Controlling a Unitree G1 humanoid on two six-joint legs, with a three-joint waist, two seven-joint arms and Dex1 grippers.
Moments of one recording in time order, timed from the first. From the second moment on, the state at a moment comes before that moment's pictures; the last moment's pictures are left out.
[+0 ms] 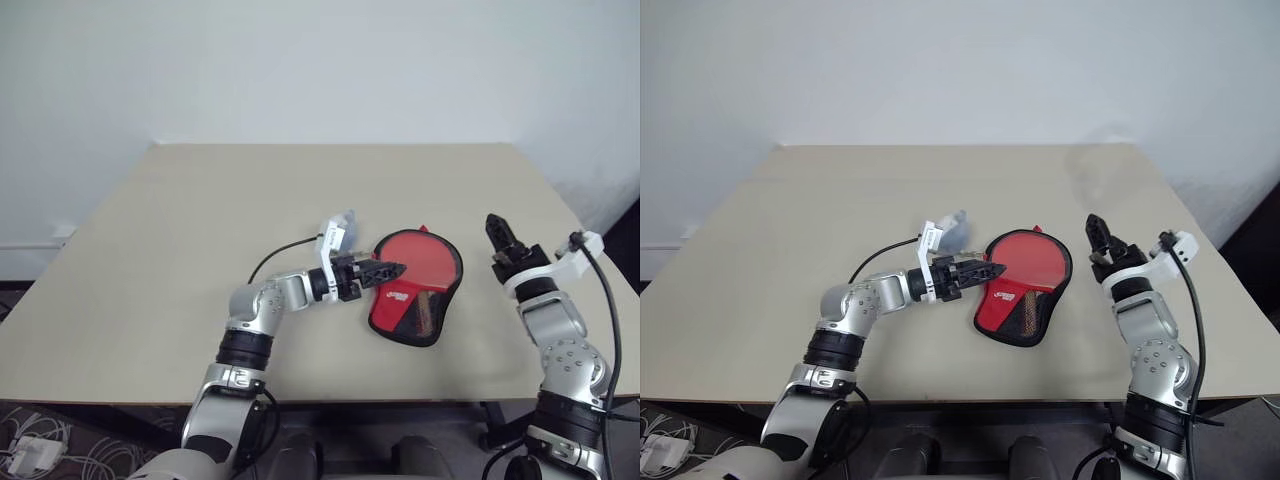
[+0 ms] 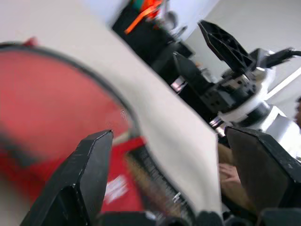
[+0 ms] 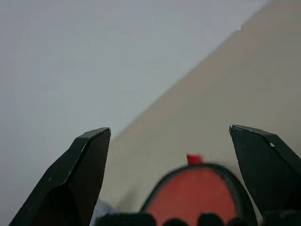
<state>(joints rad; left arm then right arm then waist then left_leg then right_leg) -0.60 0.10 -0.01 0.29 -0.60 0.87 -0.77 -0.26 -0.15 -0.46 -0.12 0.88 0.54 0.09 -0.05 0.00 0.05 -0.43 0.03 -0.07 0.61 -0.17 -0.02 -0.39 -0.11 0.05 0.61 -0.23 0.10</state>
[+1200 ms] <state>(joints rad) -0.75 -0.01 -0.08 0.52 -0.42 1.19 -0.67 -0.33 -0.26 -0.36 0.16 0.62 0.48 0.21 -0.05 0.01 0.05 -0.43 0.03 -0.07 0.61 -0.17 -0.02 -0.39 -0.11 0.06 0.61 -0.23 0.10</state>
